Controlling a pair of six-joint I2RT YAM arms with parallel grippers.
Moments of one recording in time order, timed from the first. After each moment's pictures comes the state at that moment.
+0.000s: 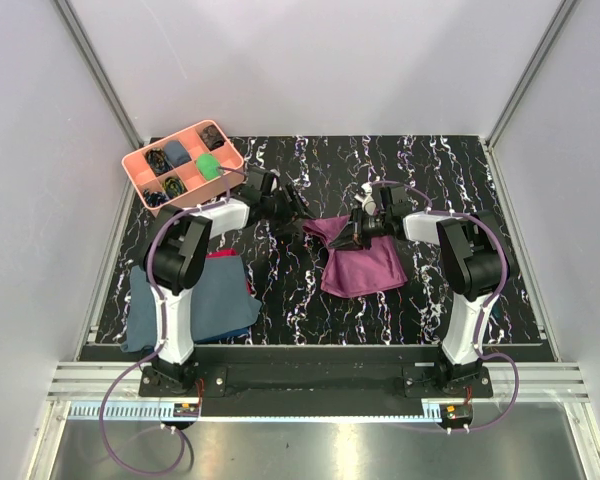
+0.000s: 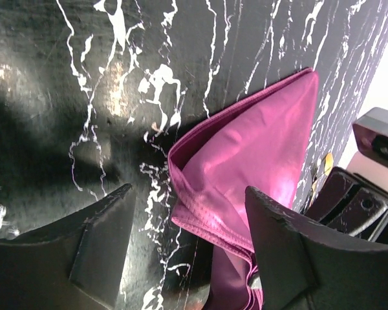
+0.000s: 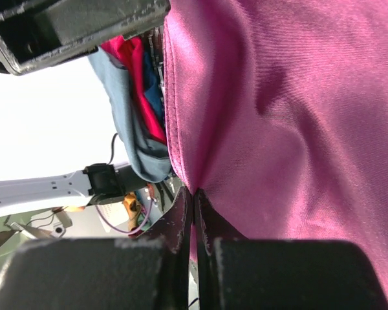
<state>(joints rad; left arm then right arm) -0.40 2.04 1.31 -0.08 0.43 -0.89 0.28 1.95 1.06 0.02 -0.96 0.67</state>
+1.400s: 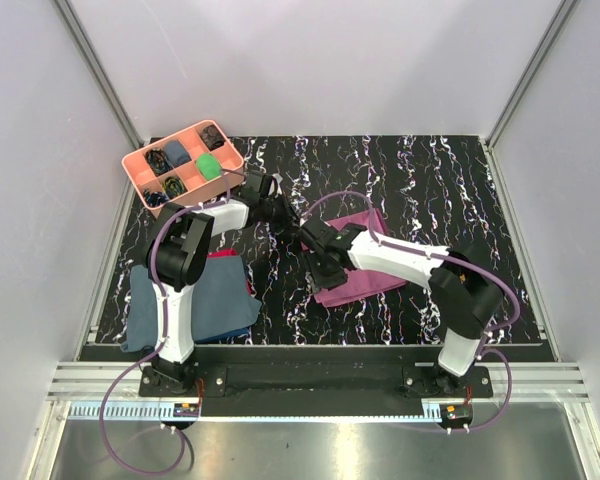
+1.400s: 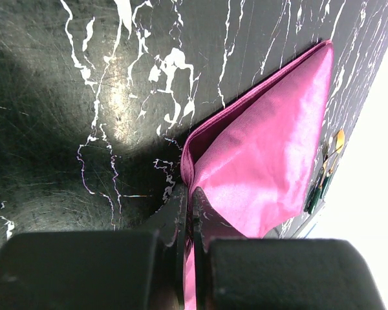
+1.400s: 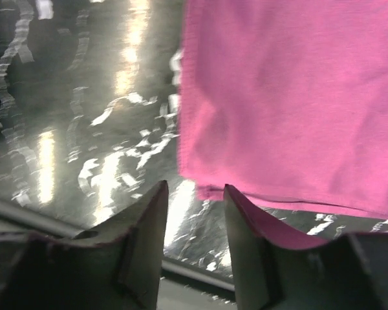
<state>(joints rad) -0.38 2.08 1.32 -0.08 0.52 -0.82 0.87 1.77 1.23 -0.67 0.01 0.53</state>
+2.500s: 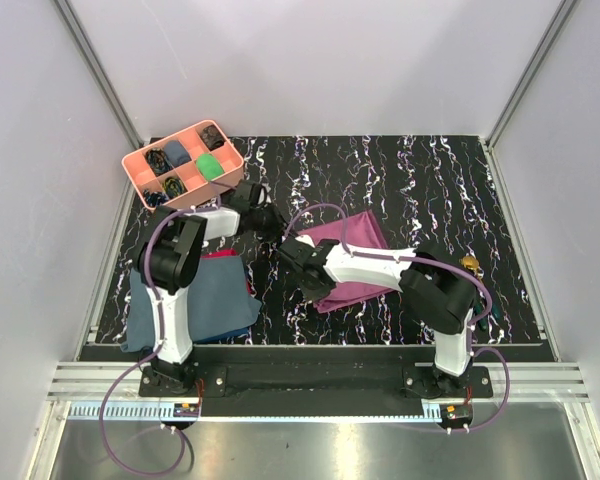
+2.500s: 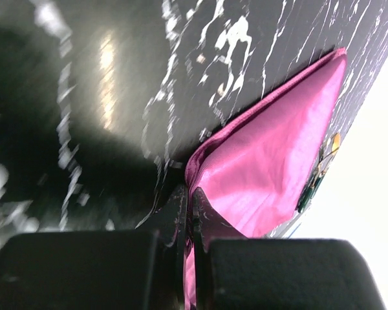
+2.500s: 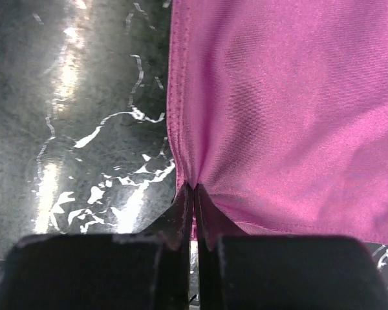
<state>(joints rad) -0.34 2.05 1.20 -0.04 0.54 -0.88 1.00 1.91 1.28 -0.67 0.20 0.52</state>
